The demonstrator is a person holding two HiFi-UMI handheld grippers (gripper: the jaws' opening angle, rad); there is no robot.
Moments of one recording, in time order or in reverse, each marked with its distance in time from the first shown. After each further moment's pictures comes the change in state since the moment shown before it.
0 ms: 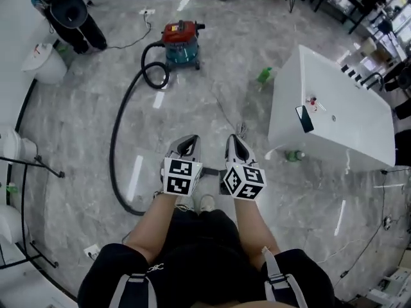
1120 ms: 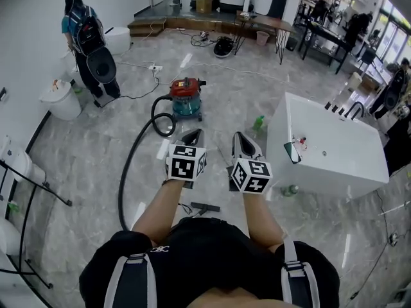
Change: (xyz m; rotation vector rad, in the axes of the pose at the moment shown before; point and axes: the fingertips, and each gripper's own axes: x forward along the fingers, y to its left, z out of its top) left arm -0.124 -0.024 0.179 0.056 -0.217 0.048; right arm -0.097 0.081 0.180 -0.197 -0.248 0.088
